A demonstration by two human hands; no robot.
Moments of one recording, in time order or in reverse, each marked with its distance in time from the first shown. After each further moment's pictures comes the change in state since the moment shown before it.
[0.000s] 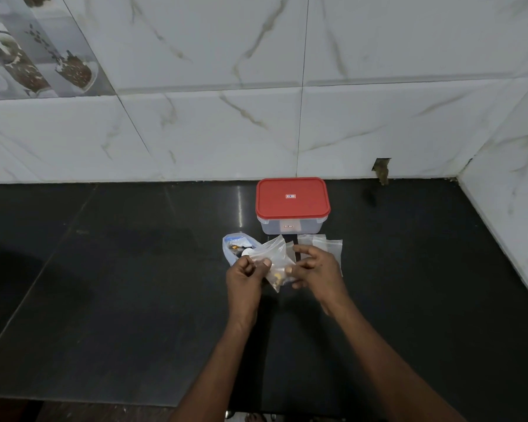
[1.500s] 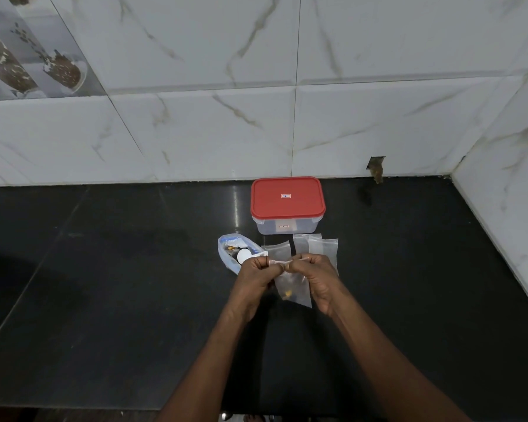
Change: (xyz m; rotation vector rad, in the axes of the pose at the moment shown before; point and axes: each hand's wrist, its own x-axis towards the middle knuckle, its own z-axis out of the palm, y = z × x) left_hand 0.010 0.013 0.012 0.101 -0.313 -0.233; right_hand -0.005 -0.014 -0.002 0.111 -0.018 0.146
